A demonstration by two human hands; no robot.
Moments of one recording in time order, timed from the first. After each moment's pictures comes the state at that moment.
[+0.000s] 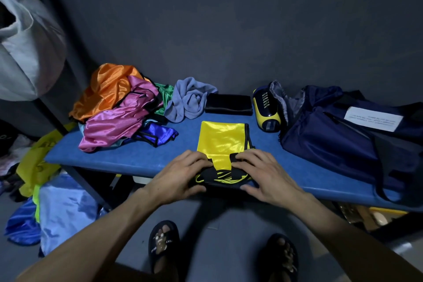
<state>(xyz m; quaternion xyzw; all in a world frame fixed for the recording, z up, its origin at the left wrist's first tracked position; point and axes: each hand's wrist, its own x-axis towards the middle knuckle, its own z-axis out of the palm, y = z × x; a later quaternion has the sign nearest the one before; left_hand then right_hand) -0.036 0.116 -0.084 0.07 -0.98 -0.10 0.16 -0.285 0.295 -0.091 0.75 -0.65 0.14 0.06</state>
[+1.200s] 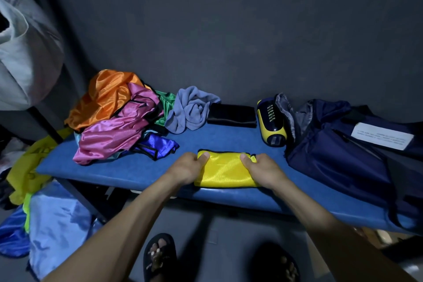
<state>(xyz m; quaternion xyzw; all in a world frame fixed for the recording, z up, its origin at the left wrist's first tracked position) -0.096 0.090 -0.055 0.46 -0.79 -0.41 0.06 -0.279 0.230 -0.046 0.38 -0.85 0.25 -0.26</state>
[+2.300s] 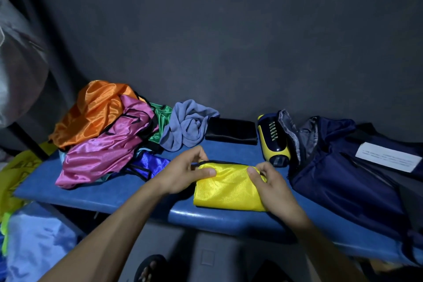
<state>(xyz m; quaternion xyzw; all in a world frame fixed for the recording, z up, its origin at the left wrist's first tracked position) -0.099 0.040 -0.045 0.19 -0.82 -0.51 0.17 -0.287 0.233 -0.044 0.40 -0.78 0.42 -0.24</state>
